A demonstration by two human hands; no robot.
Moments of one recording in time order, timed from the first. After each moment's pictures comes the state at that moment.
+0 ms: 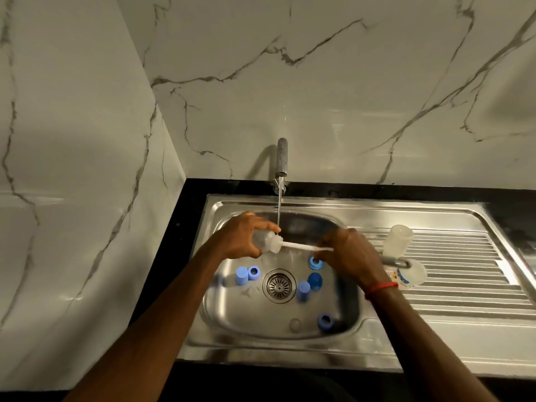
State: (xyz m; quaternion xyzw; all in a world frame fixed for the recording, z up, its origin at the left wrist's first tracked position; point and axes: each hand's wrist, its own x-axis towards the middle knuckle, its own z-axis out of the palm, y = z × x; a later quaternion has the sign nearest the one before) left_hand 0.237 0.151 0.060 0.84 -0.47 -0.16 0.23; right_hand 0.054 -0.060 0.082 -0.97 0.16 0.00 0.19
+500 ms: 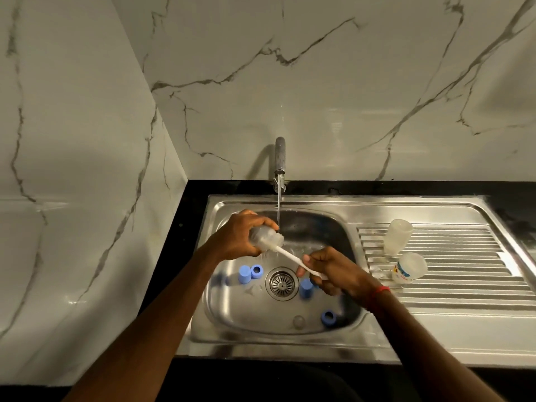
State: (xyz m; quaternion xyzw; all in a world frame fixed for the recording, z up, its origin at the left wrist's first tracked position) left_hand 0.231 0.161 0.062 0.82 -0.49 -0.13 0.27; right_hand 0.036 -0.036 0.056 -0.73 0.16 0.15 0.65
